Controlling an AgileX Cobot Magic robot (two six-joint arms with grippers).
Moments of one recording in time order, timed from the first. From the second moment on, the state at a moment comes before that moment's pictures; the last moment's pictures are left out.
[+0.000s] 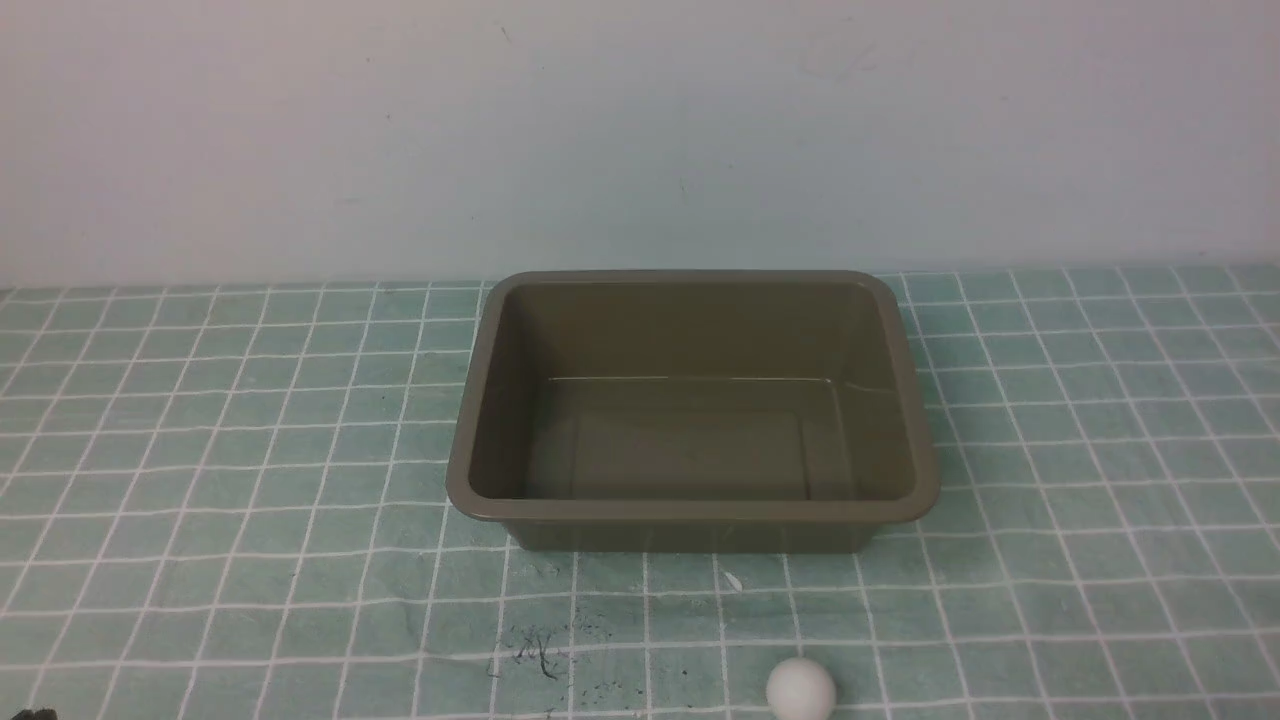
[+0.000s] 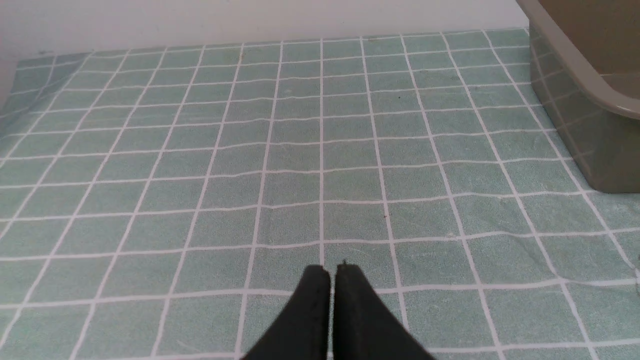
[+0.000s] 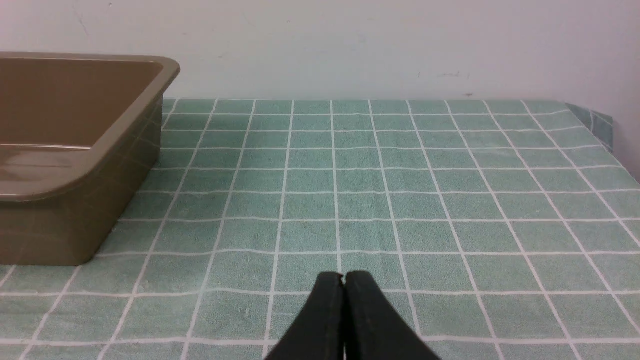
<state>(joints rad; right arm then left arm) -0.04 -0.01 0.02 0.00 0.38 0.04 0.01 -0.01 0.03 0.00 0.37 -0.01</state>
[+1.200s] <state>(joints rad) -0.04 -0.01 0.03 0.66 0.02 0.31 0.01 -0.01 0.03 0.00 0.37 -0.01</state>
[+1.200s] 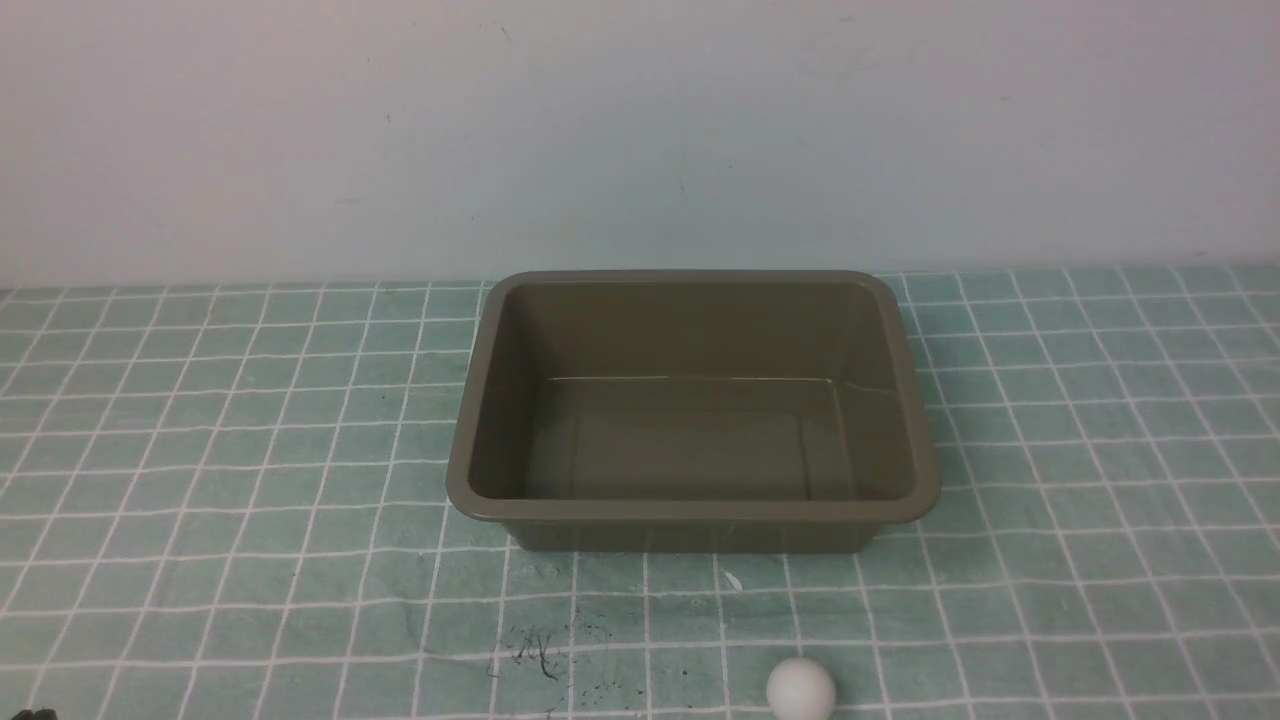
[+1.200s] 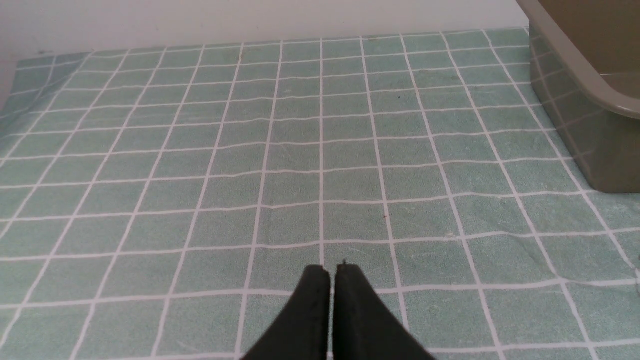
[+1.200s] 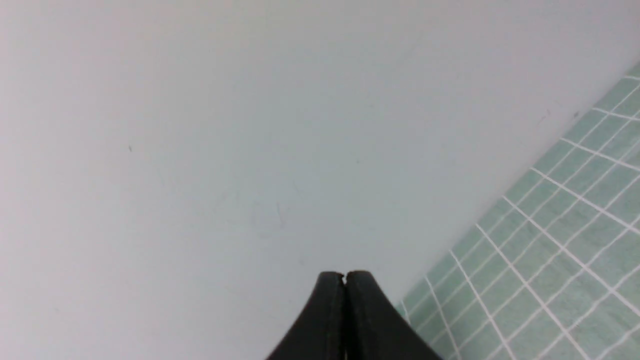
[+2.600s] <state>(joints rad) 0.67 1.49 -0.78 0.07 0.57 0.28 0.01 -0.01 0.03 0.00 0.37 -0.01</state>
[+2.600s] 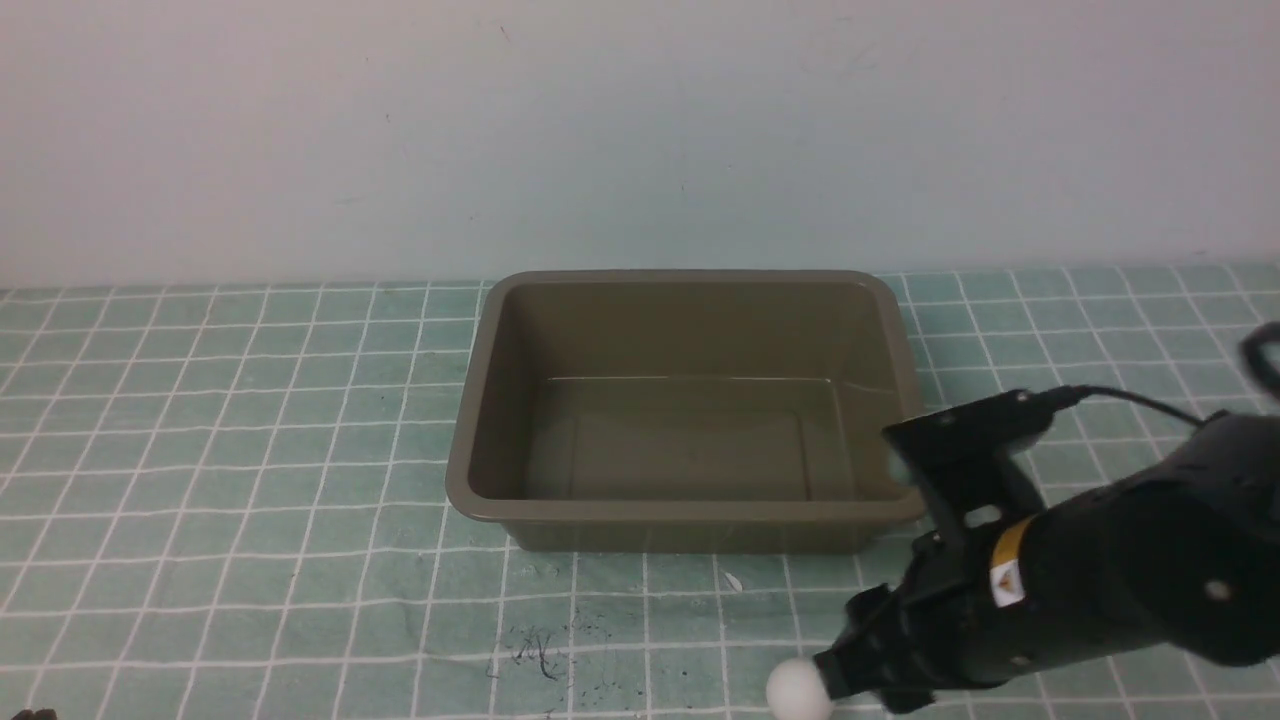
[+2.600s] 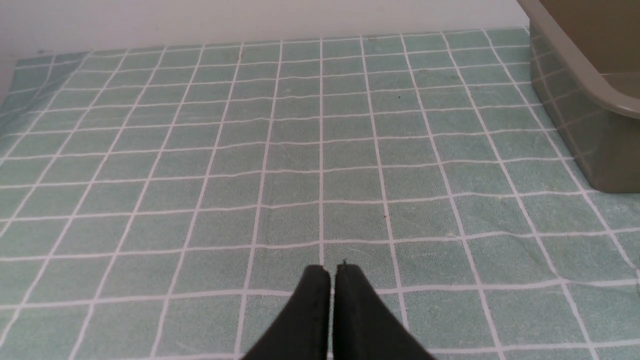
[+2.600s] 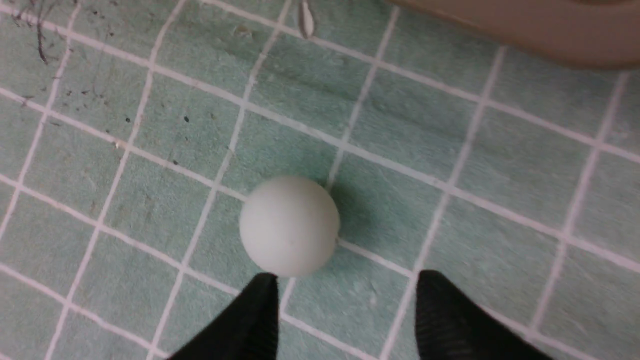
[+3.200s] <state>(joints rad) 0.70 1.72 -0.80 0.05 0.39 0.29 0.01 -0.01 0.03 0.00 0.37 -0.01</state>
